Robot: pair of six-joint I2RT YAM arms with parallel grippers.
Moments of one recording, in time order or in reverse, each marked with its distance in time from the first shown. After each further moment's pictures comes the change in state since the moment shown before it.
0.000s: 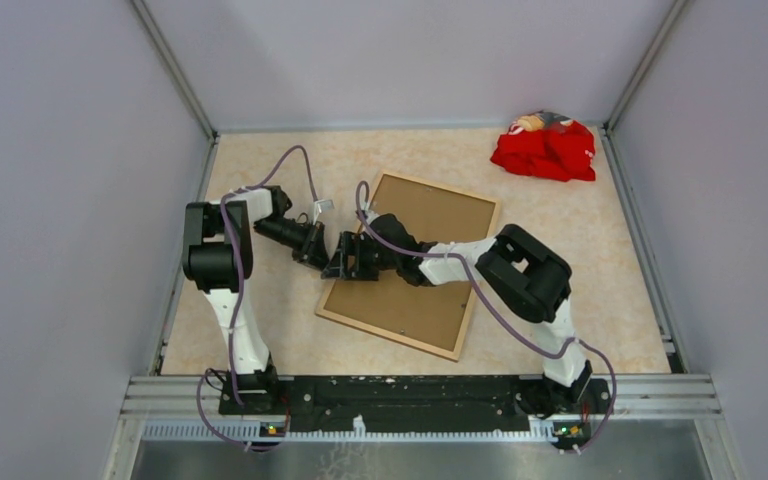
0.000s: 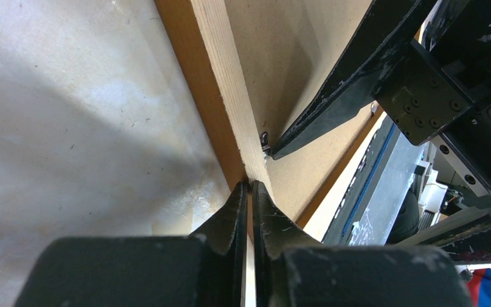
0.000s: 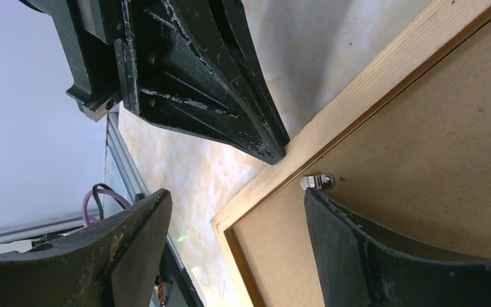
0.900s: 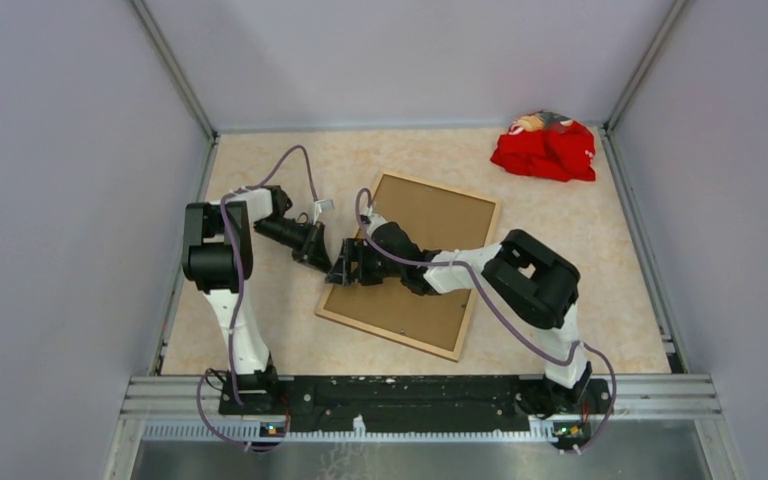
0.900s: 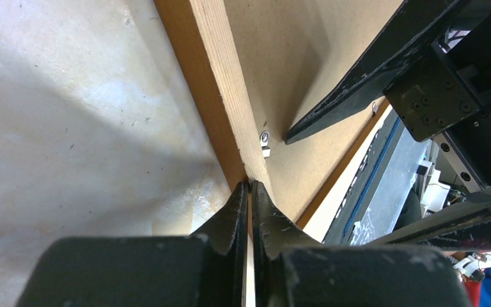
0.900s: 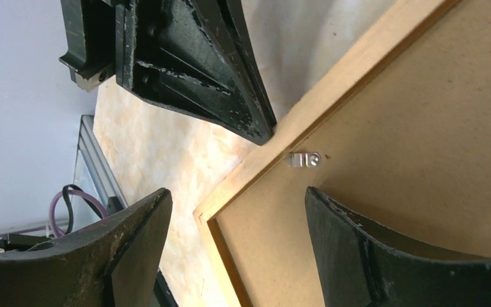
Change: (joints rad) left arm -0.001 -0.005 0.000 0.000 -0.007 0.000; right arm 0.032 -0.051 -0.075 0.044 0.099 -0.065
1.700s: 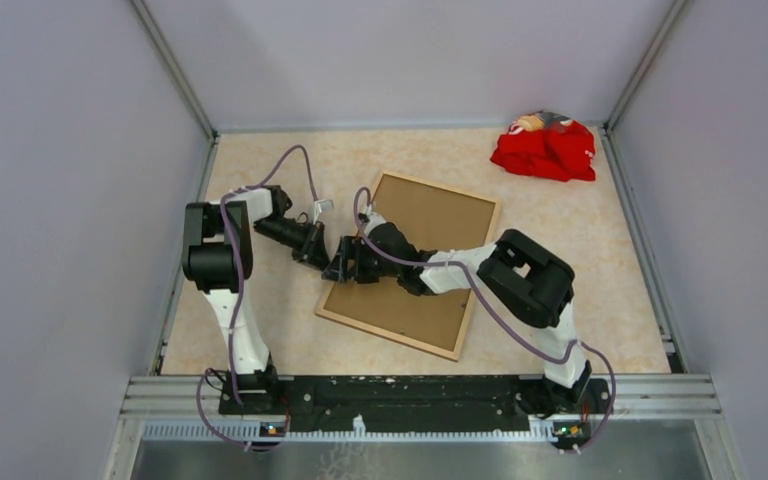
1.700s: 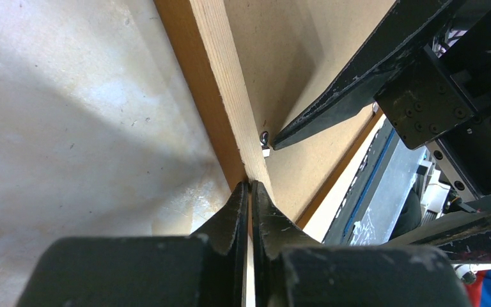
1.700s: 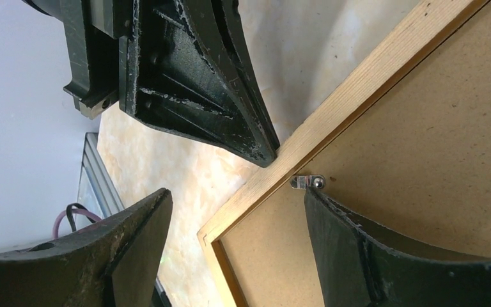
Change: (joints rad) left arm 0.000 0.000 0.000 0.000 0.000 0.000; right arm 0.008 0.019 0.014 0.025 0.048 0.025
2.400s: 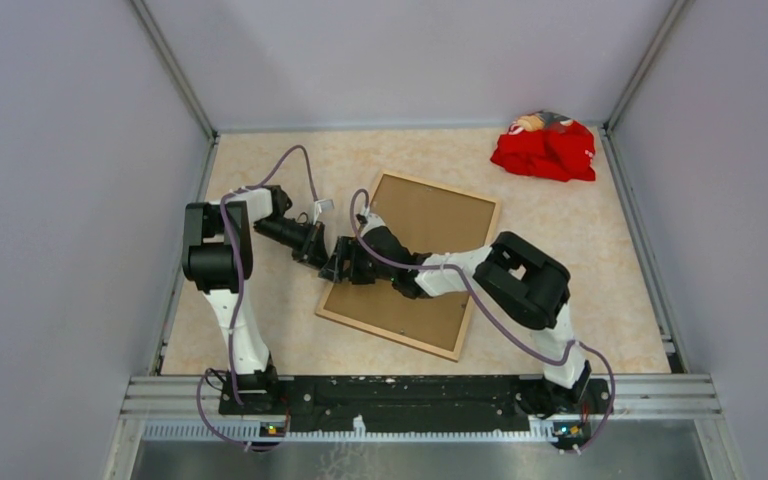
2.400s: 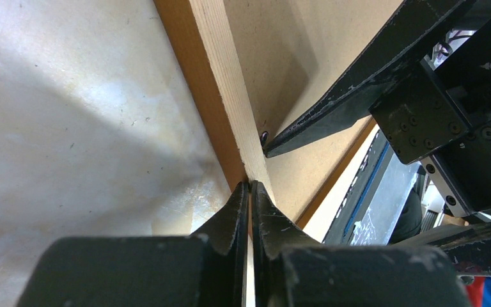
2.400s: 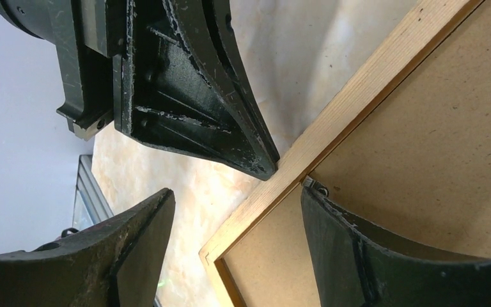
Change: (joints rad) left arm 0.000 -0.002 0.000 0.000 -0.001 0.000; right arm 0.028 0.016 0.027 -0.016 0.097 0.033
